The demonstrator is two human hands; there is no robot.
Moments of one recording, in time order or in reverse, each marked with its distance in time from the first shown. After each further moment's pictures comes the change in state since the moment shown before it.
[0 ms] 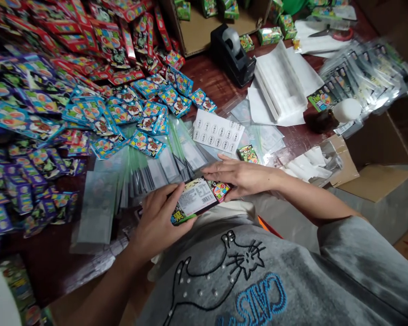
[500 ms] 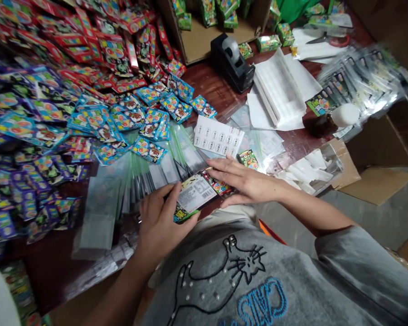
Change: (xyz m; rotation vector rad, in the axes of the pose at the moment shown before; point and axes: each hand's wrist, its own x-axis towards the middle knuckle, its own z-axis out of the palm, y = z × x) left_hand 0.010 0.018 0.007 0.151 0.137 -0.135; right_hand -0.010 -0.013 0.020 -0.082 0.202 0.087
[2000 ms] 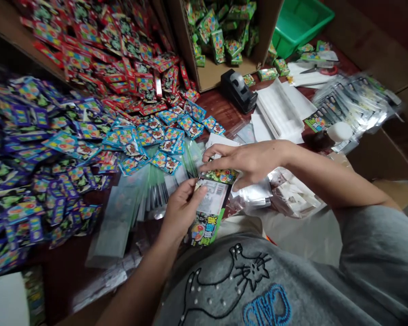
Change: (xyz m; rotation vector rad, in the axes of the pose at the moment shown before) left_hand 0.064 0.022 0.010 -1.270 -0.070 -0.702; right_hand 0.091 -0.005 -0.109 0.049 -0.423 -0.091
